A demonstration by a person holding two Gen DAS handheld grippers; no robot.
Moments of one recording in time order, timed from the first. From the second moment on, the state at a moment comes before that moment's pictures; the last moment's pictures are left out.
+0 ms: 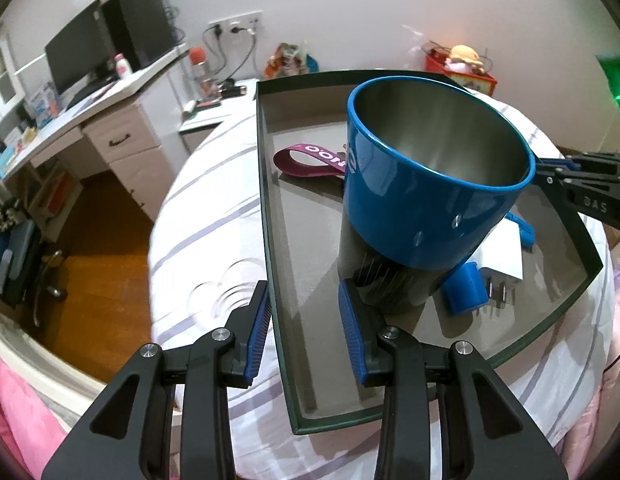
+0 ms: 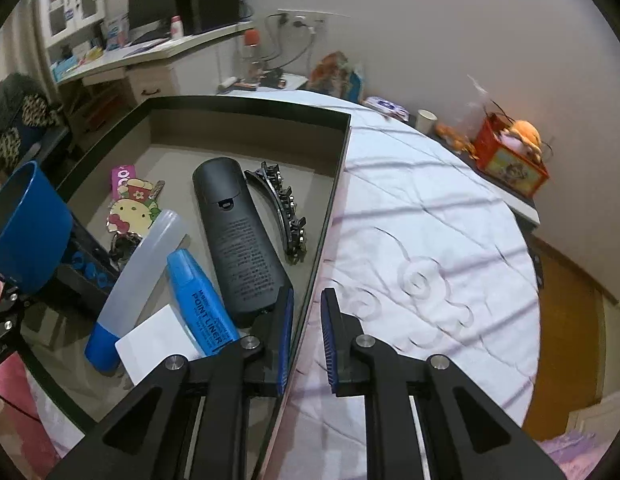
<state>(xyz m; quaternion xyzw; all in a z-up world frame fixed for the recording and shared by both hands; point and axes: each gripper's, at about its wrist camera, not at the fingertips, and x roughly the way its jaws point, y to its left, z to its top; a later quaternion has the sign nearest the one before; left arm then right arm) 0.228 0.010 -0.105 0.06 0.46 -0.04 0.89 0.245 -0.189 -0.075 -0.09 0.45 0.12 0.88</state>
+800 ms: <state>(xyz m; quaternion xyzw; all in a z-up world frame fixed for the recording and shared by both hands) 0.221 -0.009 -0.095 0.03 0.43 -0.06 0.90 0.208 -0.233 -0.057 -0.05 0.42 0.09 0.90</state>
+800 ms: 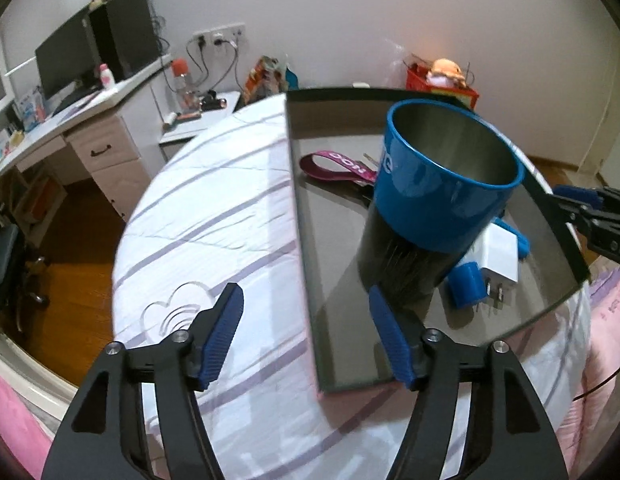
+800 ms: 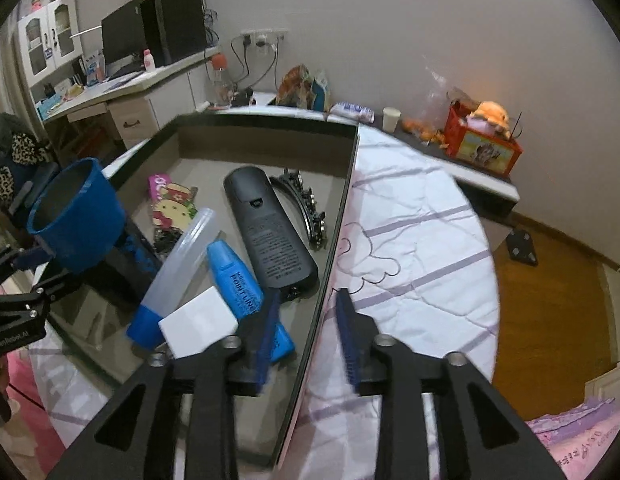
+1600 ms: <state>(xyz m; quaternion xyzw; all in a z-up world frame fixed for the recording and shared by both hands) 0.163 -0.017 -0.108 0.04 0.43 -0.09 0.90 0.127 -0.242 -0.085 0.00 0.38 0.17 0.91</state>
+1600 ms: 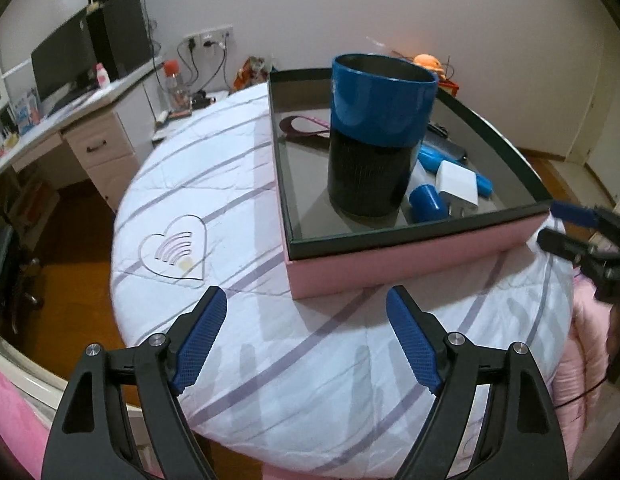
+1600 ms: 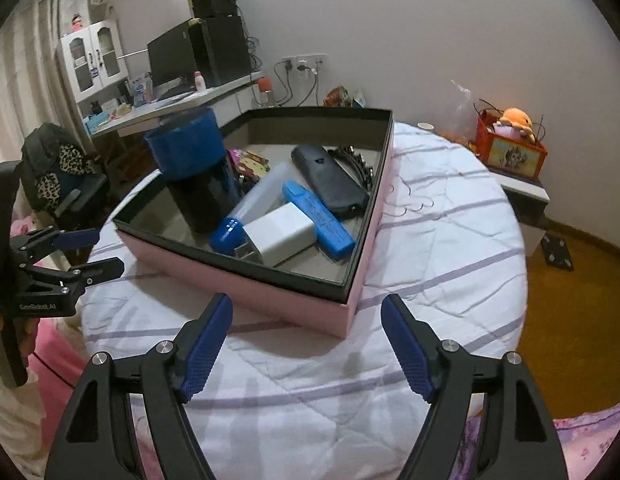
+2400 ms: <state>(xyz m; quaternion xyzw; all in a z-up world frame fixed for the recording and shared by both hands) 0.181 -0.005 -0.114 0.03 0.43 -0.06 0.90 0.127 -0.217 -0.089 0.02 0.38 0.16 0.91</state>
